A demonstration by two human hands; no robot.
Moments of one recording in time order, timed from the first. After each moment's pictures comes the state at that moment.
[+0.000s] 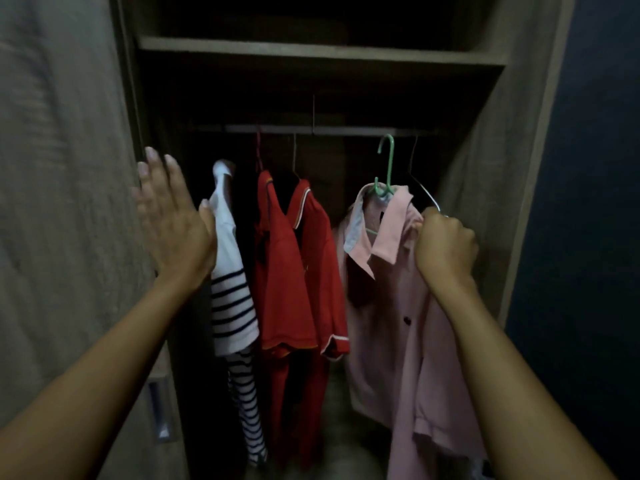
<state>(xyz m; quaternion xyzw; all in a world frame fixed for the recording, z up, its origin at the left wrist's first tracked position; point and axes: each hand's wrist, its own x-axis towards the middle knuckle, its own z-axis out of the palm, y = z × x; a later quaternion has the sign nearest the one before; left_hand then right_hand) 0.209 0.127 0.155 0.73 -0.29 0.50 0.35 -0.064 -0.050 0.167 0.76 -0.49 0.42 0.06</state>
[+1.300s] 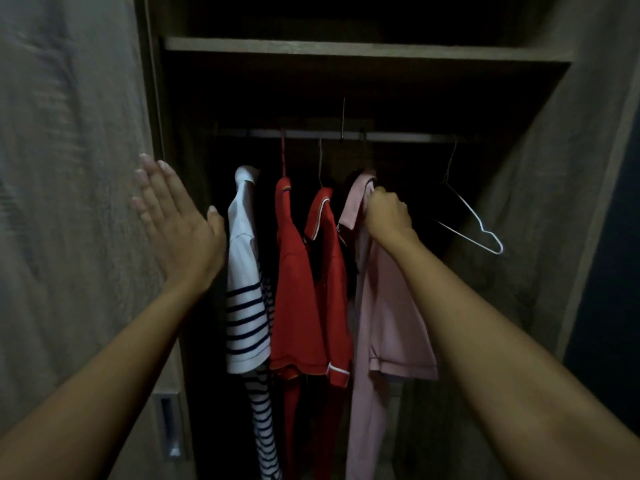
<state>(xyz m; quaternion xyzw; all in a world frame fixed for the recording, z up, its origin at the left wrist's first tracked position) 0.240 0.121 0.161 0.75 -0.26 0.48 0.37 0.082 -0.099 0.208 0.84 -0.39 0.37 -0.03</state>
